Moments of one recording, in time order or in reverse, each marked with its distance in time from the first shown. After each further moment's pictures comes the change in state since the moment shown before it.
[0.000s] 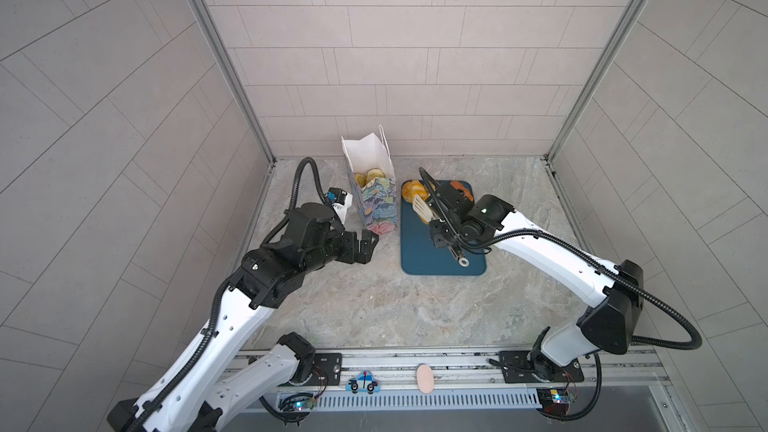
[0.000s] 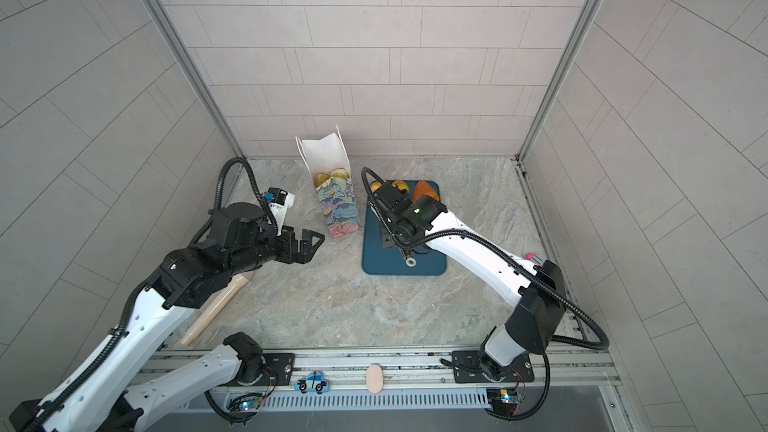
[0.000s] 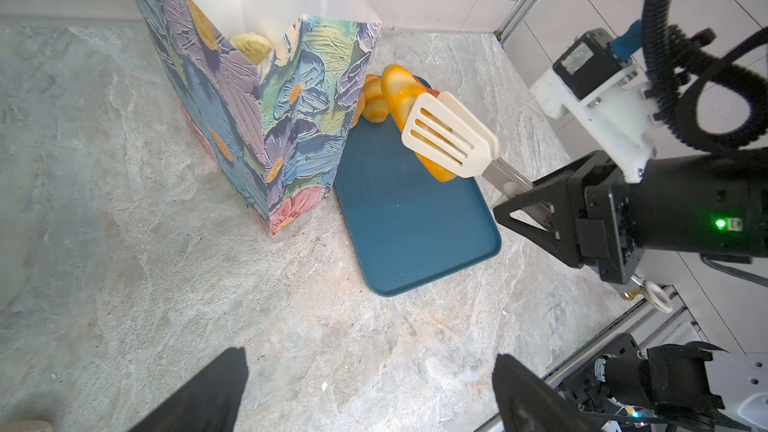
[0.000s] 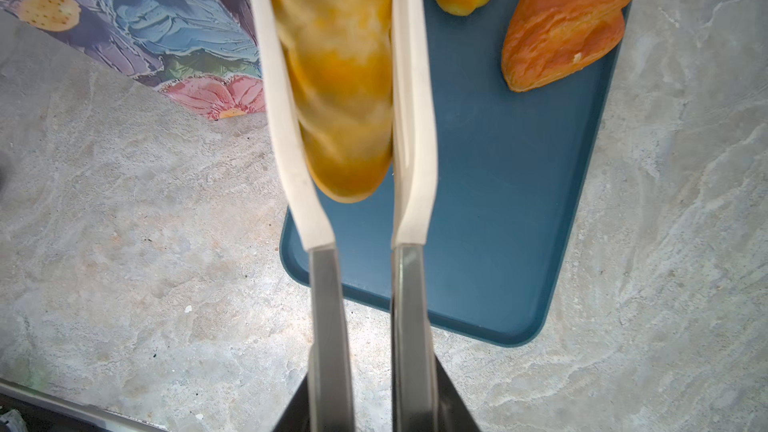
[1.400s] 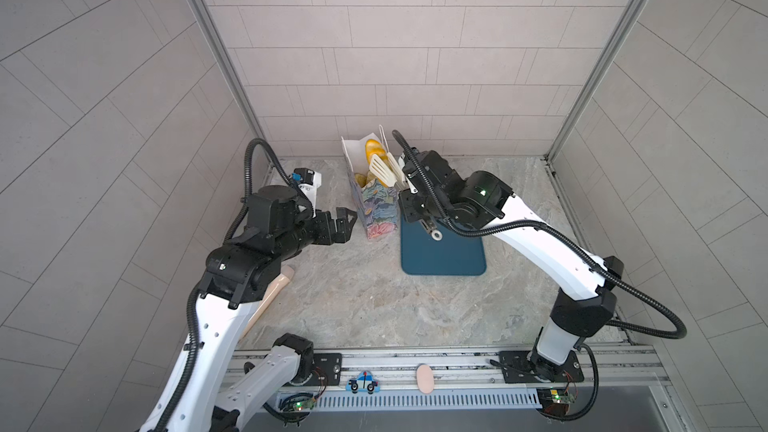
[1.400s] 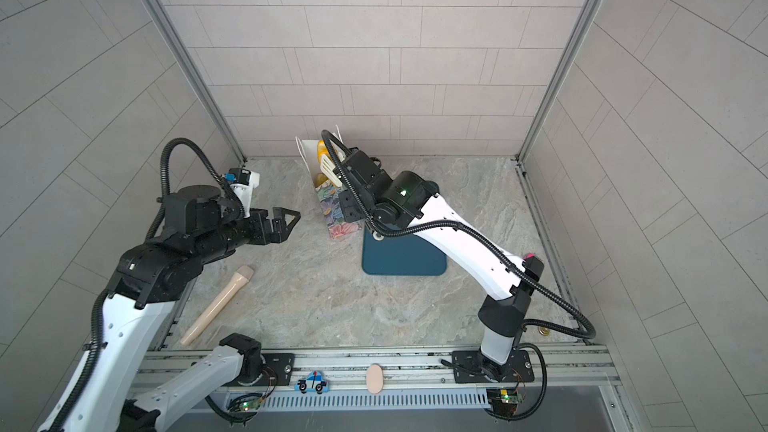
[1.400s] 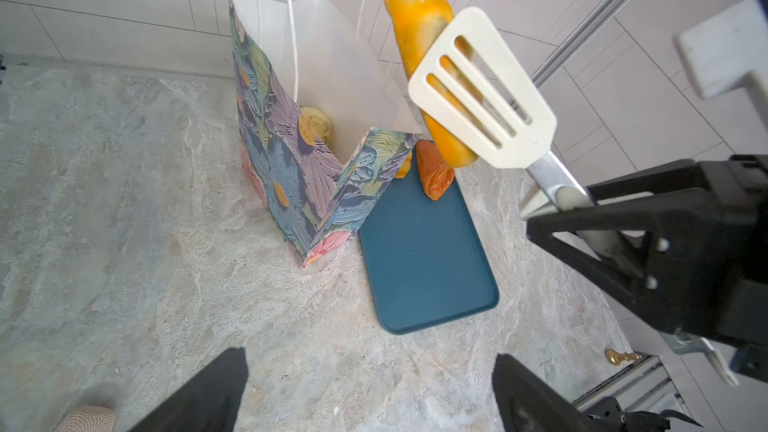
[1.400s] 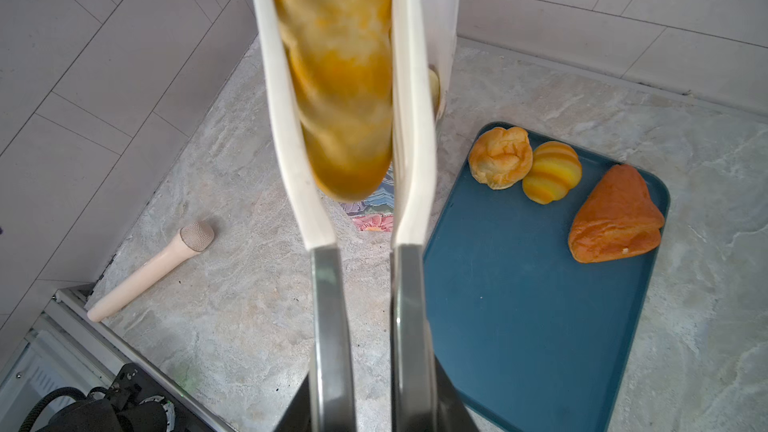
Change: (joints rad) left arm 0.275 0.019 0.175 -0.072 0.163 0.036; right arm 0.125 0.223 0.607 -0.070 0.029 -0.104
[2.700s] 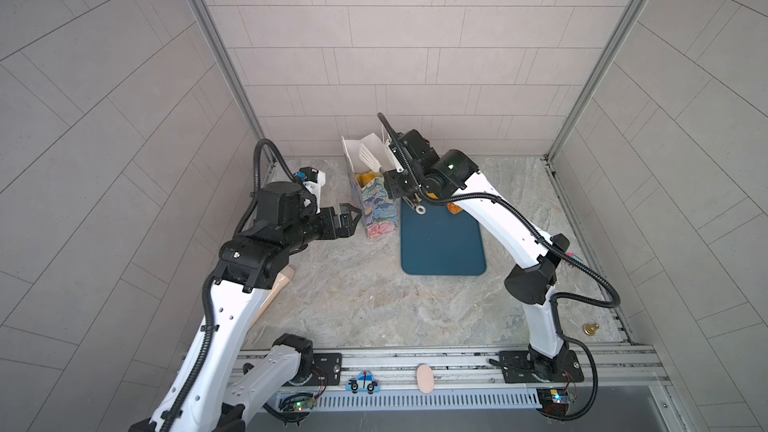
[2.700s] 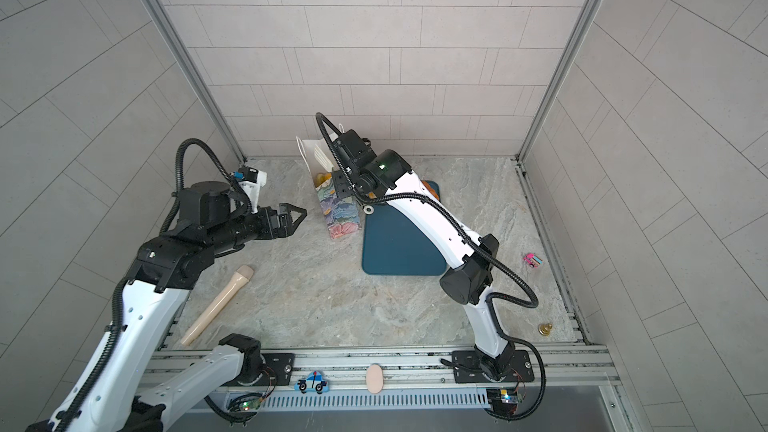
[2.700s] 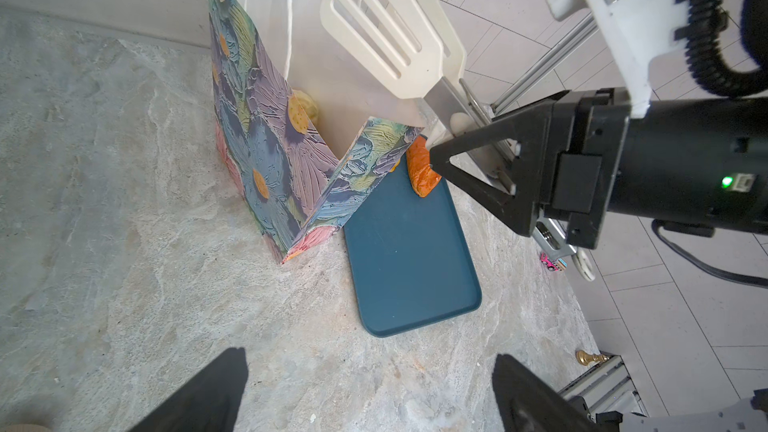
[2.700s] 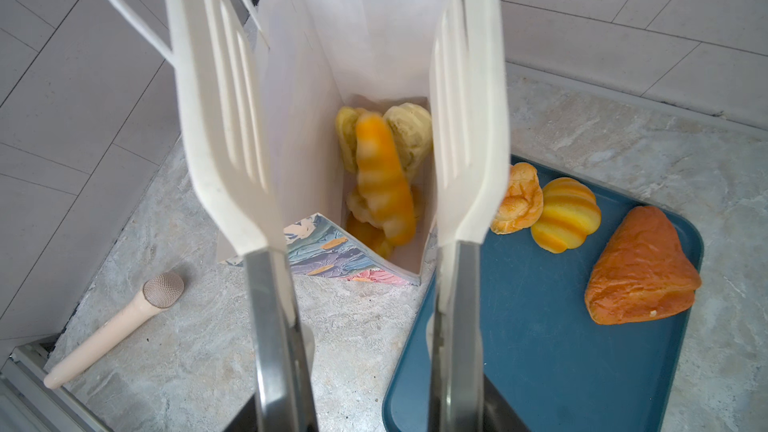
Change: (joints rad) left arm 0.036 0.039 -0.066 0.072 0.087 -0.042; right arm -0.123 0.290 0.313 -0.034 -0.085 -0.060
